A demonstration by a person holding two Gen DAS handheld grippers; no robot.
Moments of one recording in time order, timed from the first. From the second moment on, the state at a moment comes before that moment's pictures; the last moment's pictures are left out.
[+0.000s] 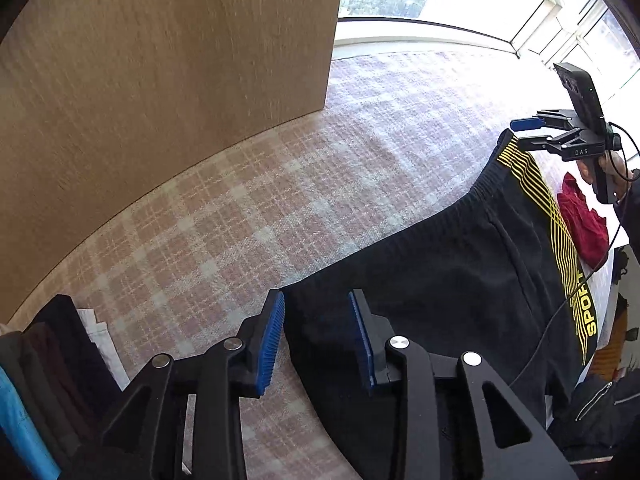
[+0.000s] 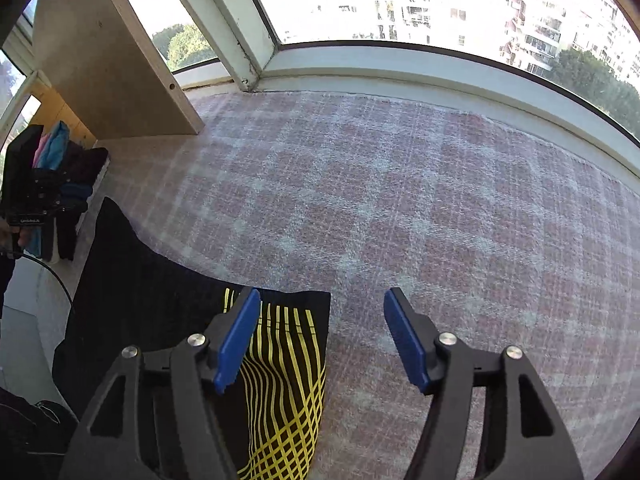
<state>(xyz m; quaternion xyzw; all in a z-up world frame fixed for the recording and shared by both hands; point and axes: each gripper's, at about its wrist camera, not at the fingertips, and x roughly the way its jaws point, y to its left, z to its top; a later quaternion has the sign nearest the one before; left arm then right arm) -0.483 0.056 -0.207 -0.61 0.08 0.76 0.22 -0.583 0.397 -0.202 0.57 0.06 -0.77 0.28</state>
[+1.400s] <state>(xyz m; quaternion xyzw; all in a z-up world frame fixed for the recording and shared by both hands) -0.386 0.051 -0.066 -0.45 0.04 0.87 0.21 -0.505 0.402 -0.114 0.45 0.00 -0.83 0.33</state>
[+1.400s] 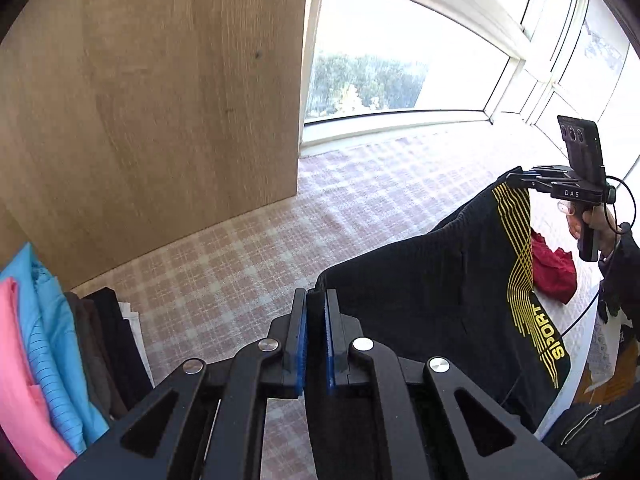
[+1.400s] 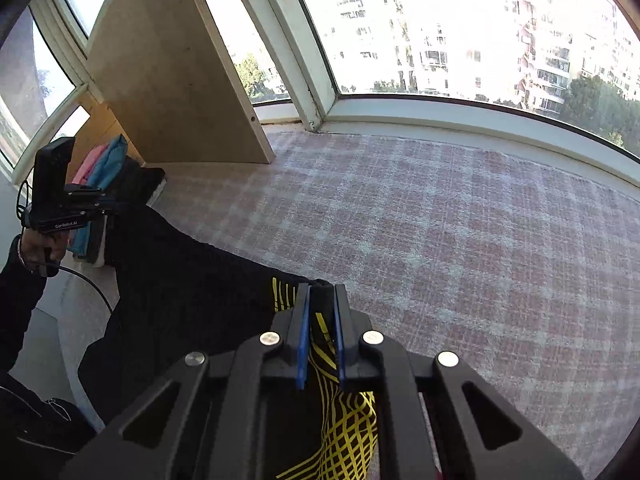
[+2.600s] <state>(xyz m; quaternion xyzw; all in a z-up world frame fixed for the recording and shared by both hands) -0.205 0.074 0.150 -0.28 0.15 0.93 0.17 -0.257 0.402 0.190 0.14 0.06 -0.95 0.26</state>
